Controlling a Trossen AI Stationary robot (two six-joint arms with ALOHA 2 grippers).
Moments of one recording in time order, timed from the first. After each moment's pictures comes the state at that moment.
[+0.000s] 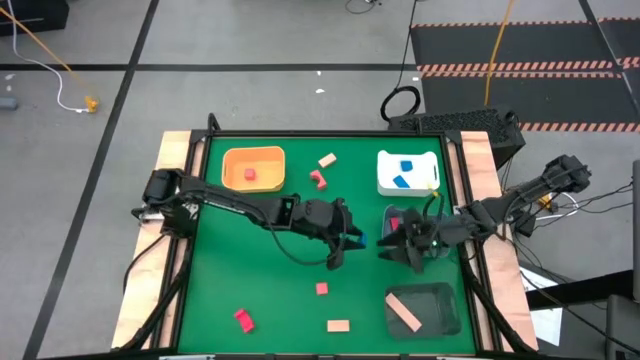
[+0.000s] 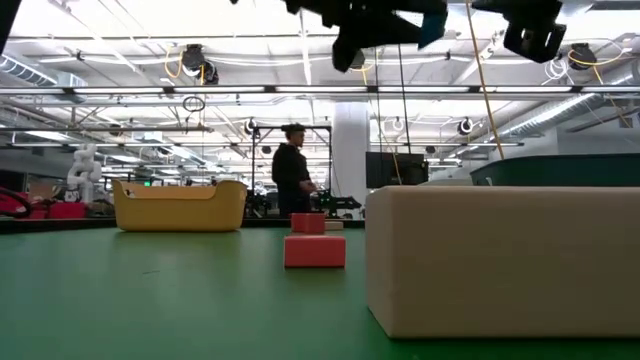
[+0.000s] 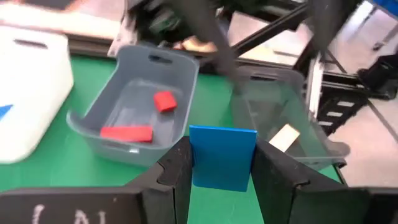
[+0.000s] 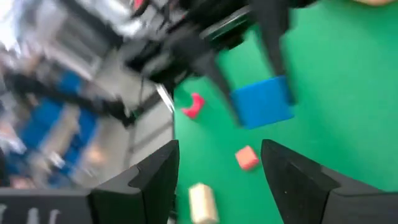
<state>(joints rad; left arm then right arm) -0.14 1.83 1.38 0.03 0.04 -0.20 0.44 0.91 0.63 -0.06 0.23 0.90</state>
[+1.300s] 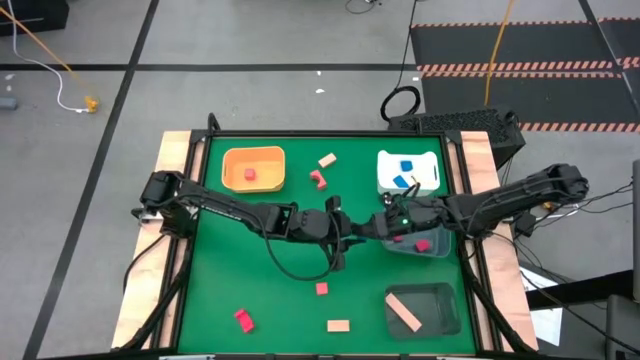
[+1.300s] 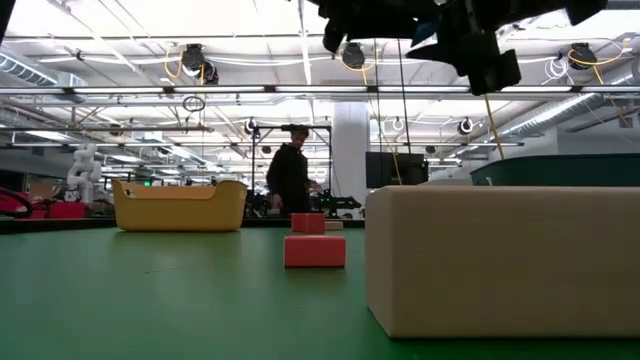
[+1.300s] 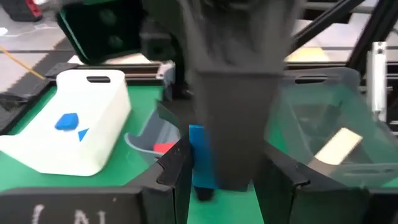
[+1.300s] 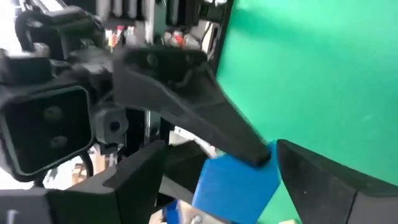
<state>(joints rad) -0.19 1.82 1.38 0.06 -0.23 -0.04 0.18 1.13 0.63 0.21 0.03 1.47</state>
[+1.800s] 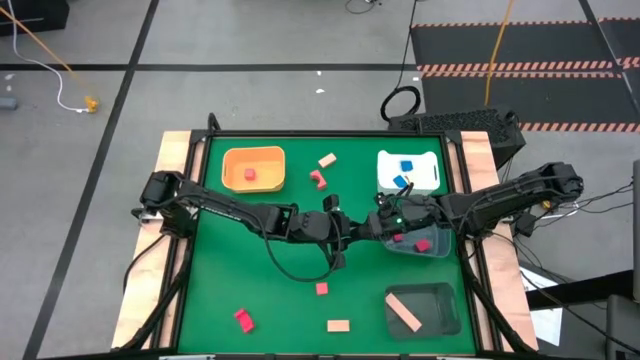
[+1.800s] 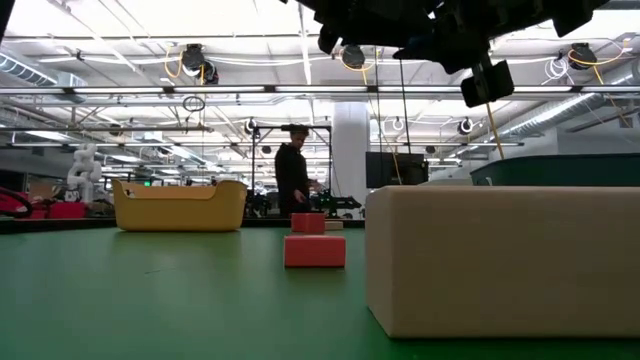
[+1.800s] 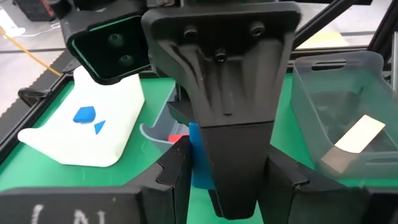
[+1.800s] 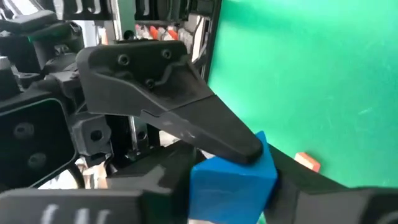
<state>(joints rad) -0.20 1.82 1.38 0.00 -0.28 -0.03 0.17 1.18 0.63 0.25 -0.02 1.49</state>
